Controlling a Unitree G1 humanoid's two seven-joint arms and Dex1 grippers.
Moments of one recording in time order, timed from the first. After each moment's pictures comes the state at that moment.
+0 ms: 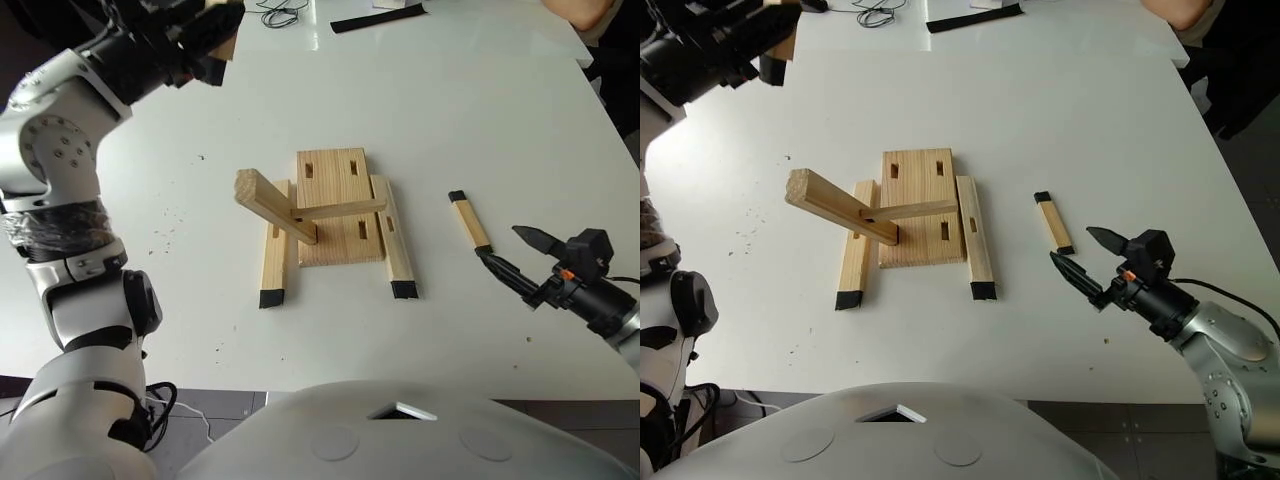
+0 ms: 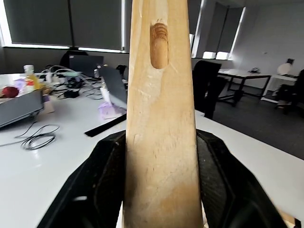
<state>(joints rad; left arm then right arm) -0.80 0.64 0.30 -0.03 -0.76 0.88 -0.75 0.46 -0.69 -0.47 -0.52 0.74 0.50 0.77</state>
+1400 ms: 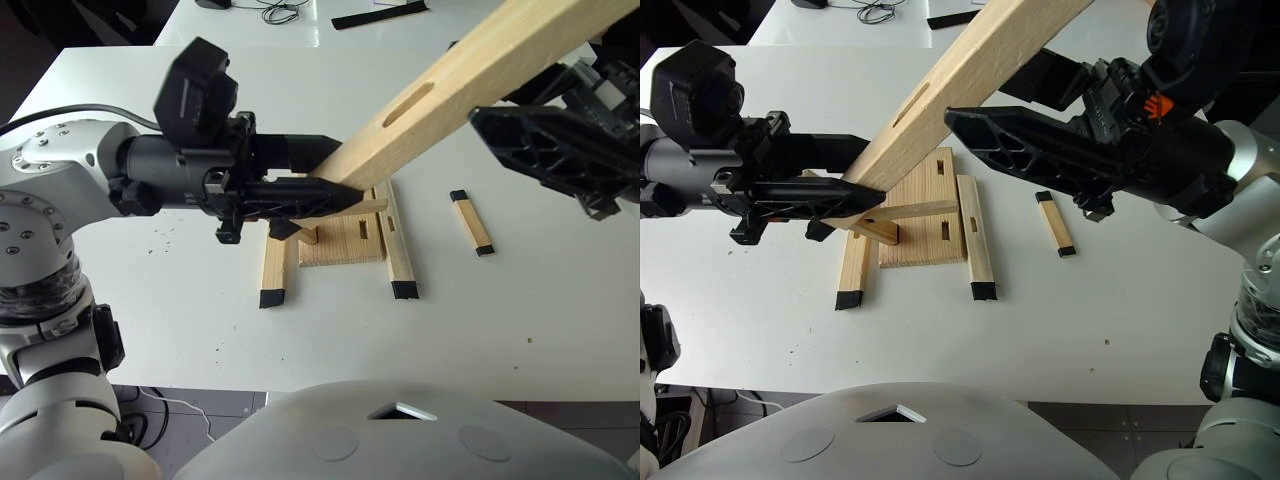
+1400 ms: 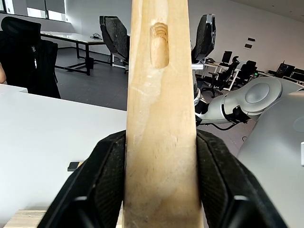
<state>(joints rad) -0.53 0.78 0.23 -0.52 -1.46 1.12 -0.77 -0.40 -0.88 -0.23 -0.57 1.76 0.76 0.47</state>
